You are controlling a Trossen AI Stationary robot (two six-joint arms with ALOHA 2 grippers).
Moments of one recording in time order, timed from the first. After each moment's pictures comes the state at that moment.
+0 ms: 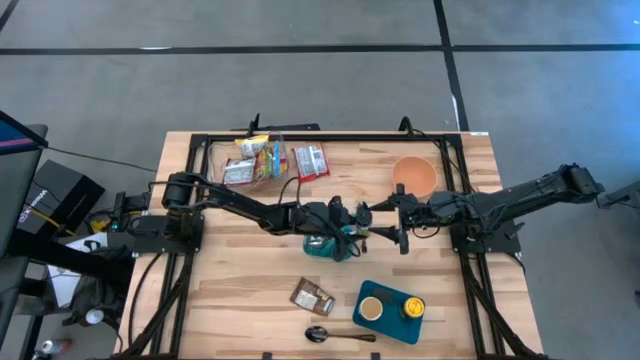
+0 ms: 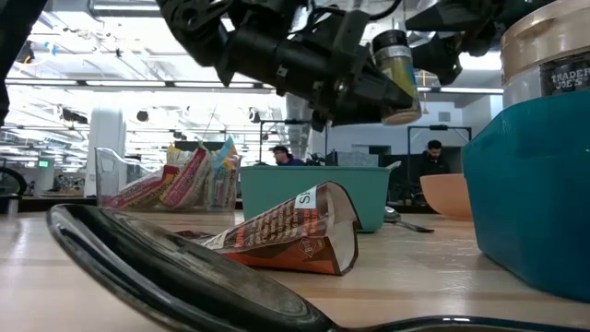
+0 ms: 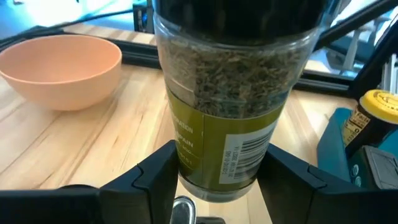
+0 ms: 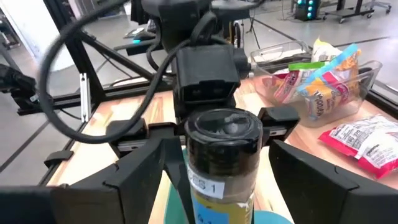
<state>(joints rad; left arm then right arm) -0.08 1.96 1.13 0.54 -0.11 -0.16 0.18 0.92 0.45 0.26 0.21 0.20</state>
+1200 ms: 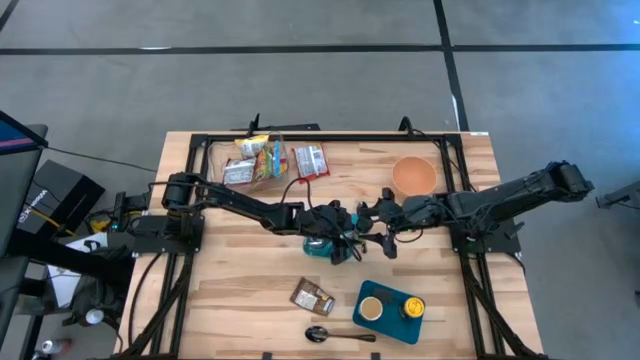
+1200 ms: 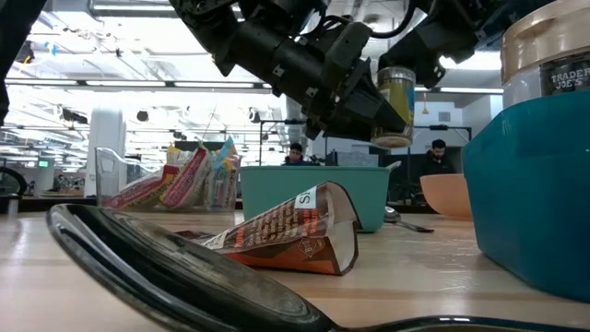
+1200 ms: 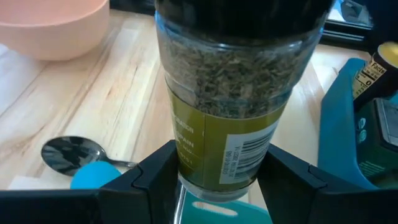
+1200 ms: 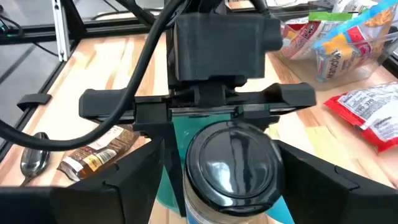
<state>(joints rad) -0.08 1.96 1.20 0.25 -0.10 -0.18 0.18 1.12 0.64 0.01 0.18 0.16</state>
